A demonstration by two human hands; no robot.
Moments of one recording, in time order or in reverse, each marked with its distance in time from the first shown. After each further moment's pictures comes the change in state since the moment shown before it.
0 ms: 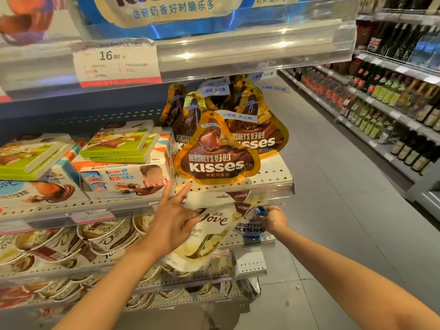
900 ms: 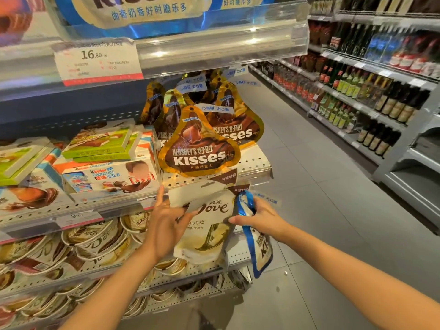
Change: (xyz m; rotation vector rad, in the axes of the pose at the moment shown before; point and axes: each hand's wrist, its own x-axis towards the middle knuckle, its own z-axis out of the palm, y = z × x) left_hand -0.017 0.017 0.019 -0.272 0.137 -0.126; right_hand -0.145 -0.045 -0.064 0.180 -0.321 -0.267
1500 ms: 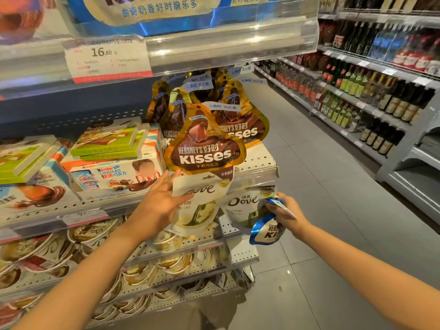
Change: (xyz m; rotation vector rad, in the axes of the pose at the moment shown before) left_hand 0.033 -0.042 -0.030 0.379 -0.276 0.290; right_hand 0.027 0.055 -0.028 0.141 0.287 -0.045
